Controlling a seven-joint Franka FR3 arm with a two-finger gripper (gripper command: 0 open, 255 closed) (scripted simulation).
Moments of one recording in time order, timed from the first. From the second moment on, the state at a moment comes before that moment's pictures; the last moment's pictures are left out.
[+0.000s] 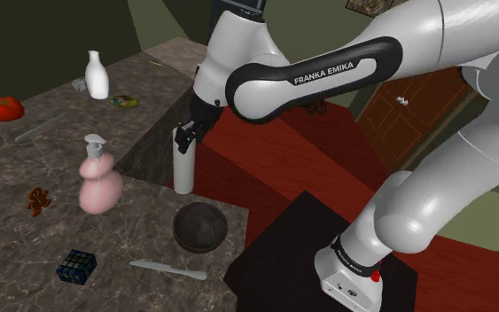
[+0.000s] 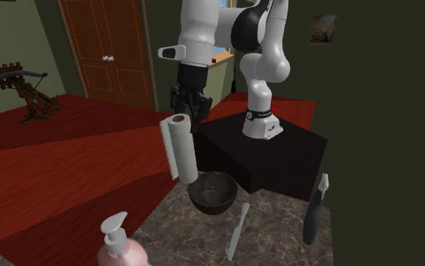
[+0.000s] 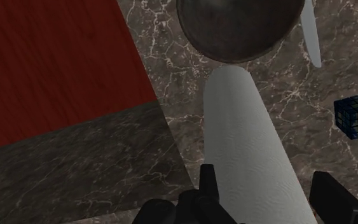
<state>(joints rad) 0.06 -0.12 0.38 -2.29 0.01 2.40 0.20</state>
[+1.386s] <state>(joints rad) 0.14 -0.47 0.37 -2.62 0.16 2.39 0.15</state>
